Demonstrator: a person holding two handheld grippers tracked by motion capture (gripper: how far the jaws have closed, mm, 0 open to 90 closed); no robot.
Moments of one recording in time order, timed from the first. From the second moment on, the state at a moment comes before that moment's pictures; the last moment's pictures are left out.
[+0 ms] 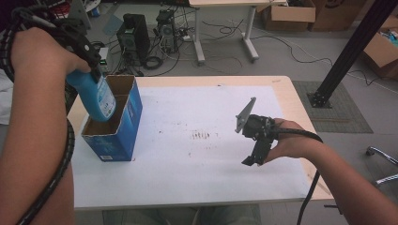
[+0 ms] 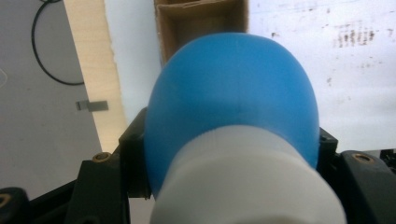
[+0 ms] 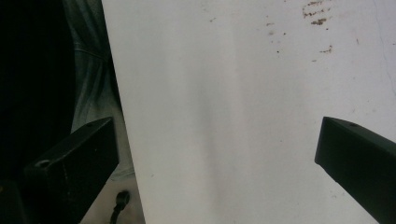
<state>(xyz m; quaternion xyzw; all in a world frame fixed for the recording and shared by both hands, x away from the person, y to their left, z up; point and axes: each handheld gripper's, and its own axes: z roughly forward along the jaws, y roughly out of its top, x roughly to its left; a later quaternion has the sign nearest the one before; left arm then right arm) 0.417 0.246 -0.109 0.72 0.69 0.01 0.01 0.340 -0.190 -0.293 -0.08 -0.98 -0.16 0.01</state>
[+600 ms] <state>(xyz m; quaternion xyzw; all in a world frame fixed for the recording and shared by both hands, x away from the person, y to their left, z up) 0.428 0.258 -0.183 0.72 0.69 0.00 0.00 0.342 -0.185 -0.299 -0.08 -0.99 -0.15 0.02</state>
